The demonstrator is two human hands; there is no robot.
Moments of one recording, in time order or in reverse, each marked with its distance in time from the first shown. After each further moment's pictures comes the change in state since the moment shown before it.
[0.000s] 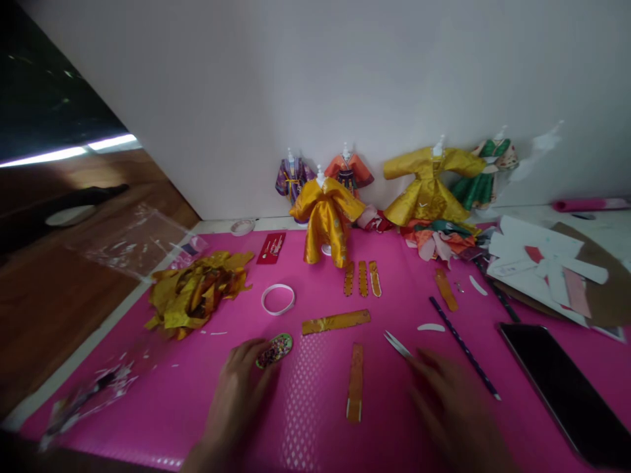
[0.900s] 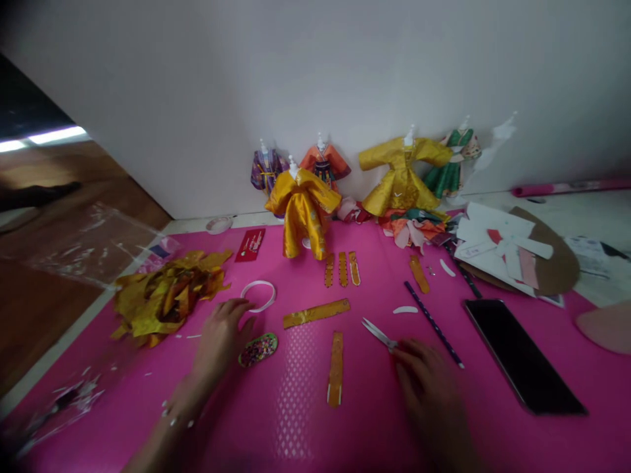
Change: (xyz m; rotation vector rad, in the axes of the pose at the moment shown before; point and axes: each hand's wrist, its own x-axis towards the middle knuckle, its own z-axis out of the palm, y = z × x) left_hand 0.077 -0.010 -0.001 0.306 -0.101 0.129; right_hand -0.014 -0.009 0.010 0.147 0.175 0.181
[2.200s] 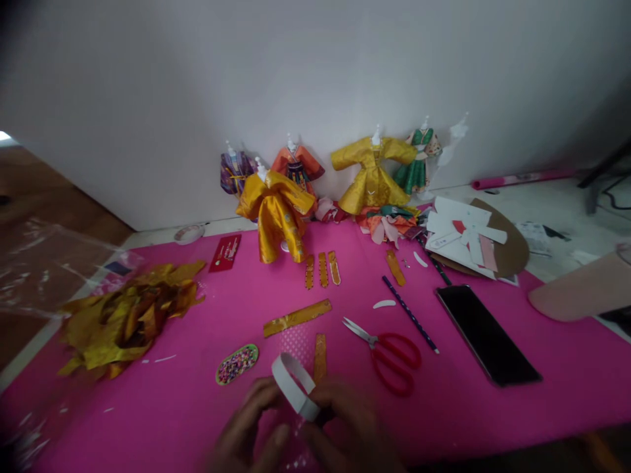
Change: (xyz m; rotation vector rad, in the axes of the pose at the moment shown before) left_hand -0.099 0.114 0.001 -1.076 -0.020 -0.146; right_hand 0.017 -0.121 -0.004 0.761 -0.238 0.218
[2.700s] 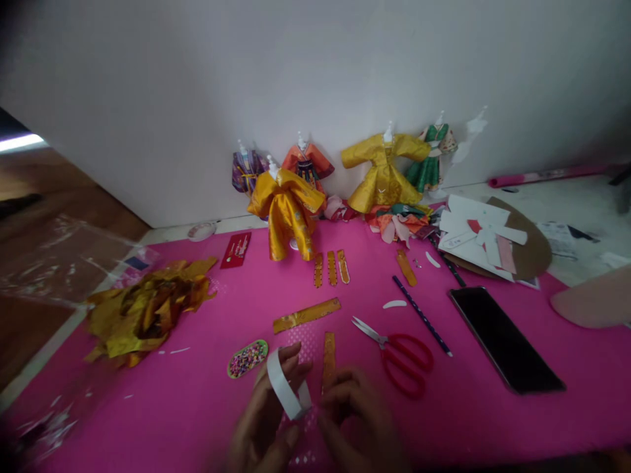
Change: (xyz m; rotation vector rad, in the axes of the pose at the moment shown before) left_hand 0.004 0.013 0.007 -0.274 -0.144 -0.022; right_hand -0.005 0.002 0.007 0.069 0.097 0.079
